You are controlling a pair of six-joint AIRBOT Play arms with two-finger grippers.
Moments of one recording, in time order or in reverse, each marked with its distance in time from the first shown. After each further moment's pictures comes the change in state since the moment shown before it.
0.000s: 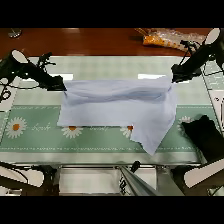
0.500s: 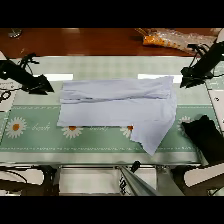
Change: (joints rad) left arm 0.159 0.091 -0.003 0.032 -0.225 -0.039; right arm -0.074 0.087 -0.038 -0.046 0.184 -0.028
